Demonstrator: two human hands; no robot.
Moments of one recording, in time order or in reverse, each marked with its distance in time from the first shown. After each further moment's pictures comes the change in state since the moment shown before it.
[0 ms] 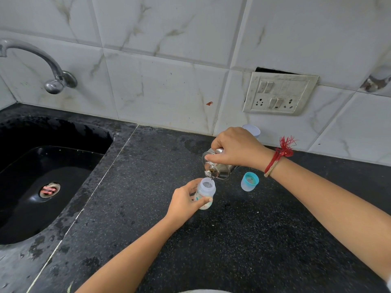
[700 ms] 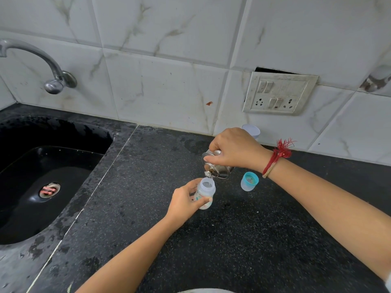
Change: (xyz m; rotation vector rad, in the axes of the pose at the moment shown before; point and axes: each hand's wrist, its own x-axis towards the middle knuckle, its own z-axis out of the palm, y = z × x) left_hand 0.000 -0.001 0.000 -0.014 -0.001 0.001; right_hand -0.002 -0.007 -0.003 -0.072 -0.016 -0.026
